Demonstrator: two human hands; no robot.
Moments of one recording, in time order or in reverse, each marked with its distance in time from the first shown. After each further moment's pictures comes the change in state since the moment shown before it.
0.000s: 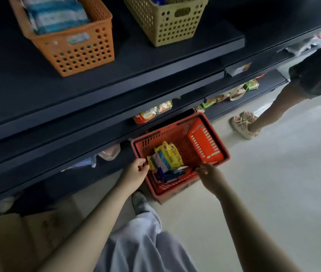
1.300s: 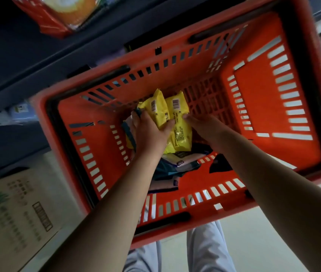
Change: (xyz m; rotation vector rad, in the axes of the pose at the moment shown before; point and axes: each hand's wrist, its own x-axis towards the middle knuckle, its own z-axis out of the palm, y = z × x) left_hand 0.321 -0.101 0.241 0.082 0.263 -0.355; right_hand 0.391 0.121 0.173 0.357 -0.540 0.156
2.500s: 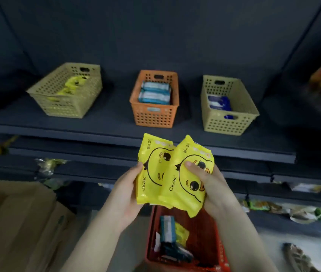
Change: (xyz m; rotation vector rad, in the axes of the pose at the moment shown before) left_hand -0.422 0.085 -0.394 -1.484 -0.006 0.259; right_hand -0.522 -0.248 0.047 0.389 -0.324 -0.609
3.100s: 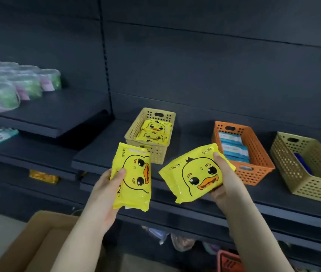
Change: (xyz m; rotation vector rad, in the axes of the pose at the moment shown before) left_hand -0.012 0.242 -0.263 0.027 0.281 0.318; right_hand 0.069 0.008 0.317 -0.013 0.107 -0.087
